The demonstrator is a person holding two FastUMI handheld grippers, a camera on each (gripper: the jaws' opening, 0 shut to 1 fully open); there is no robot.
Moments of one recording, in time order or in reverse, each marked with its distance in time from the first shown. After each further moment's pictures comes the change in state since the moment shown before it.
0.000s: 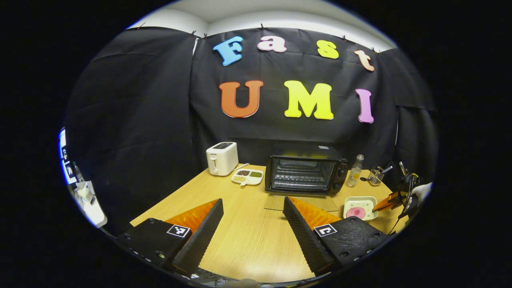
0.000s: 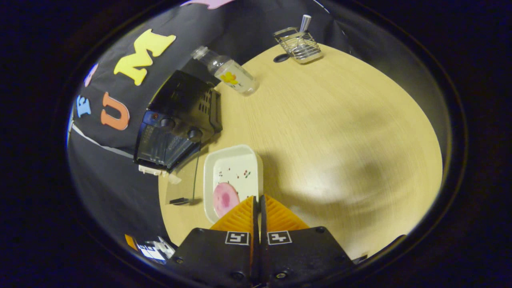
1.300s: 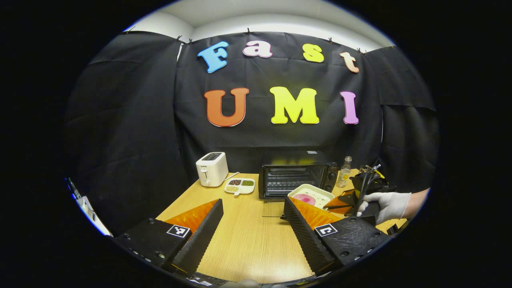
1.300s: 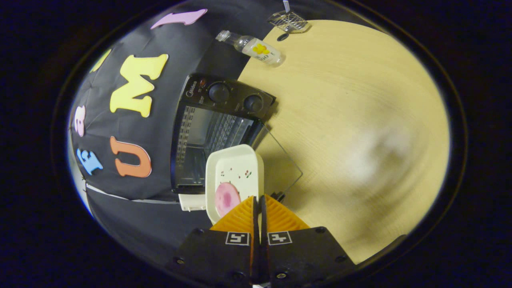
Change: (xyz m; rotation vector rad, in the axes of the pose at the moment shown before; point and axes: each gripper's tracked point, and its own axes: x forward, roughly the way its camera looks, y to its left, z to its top) left arm -0.006 0.020 0.030 0.058 -0.043 -0.085; right arm 0.088 0.208 -0.077 0.403 -0.137 0.166
